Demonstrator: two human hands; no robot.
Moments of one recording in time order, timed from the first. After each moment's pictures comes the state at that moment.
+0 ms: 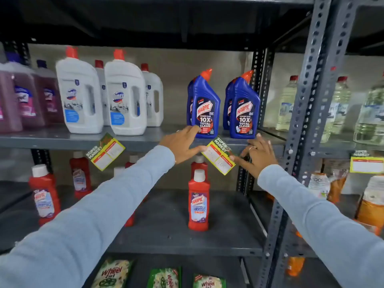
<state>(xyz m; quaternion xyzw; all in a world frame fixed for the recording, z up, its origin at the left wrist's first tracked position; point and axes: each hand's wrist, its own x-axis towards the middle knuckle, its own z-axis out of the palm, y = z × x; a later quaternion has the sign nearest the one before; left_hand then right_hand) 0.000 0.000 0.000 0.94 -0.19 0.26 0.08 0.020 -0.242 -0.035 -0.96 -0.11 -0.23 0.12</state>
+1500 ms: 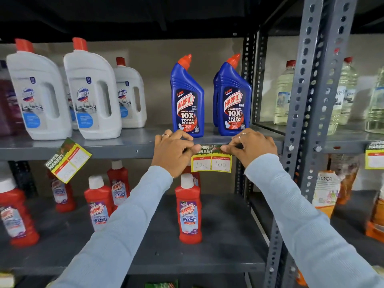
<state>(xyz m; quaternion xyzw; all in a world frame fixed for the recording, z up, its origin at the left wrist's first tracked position) 0.047 -0.041 -0.039 0.90 -0.14 0.40 0.15 0.034 -0.244 -0.015 -0.93 -0.11 -0.28 0.19</state>
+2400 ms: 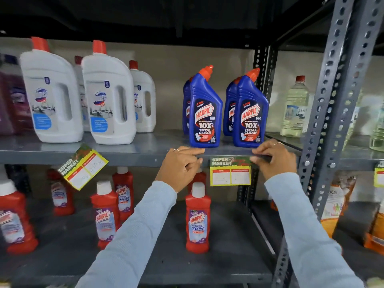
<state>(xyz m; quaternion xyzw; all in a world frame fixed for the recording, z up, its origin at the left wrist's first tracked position) 0.045 0.003 -0.050 0.82 -0.26 0.45 0.23 0.037 -0.233 -0.022 -0.87 0.00 -0.33 0.37</state>
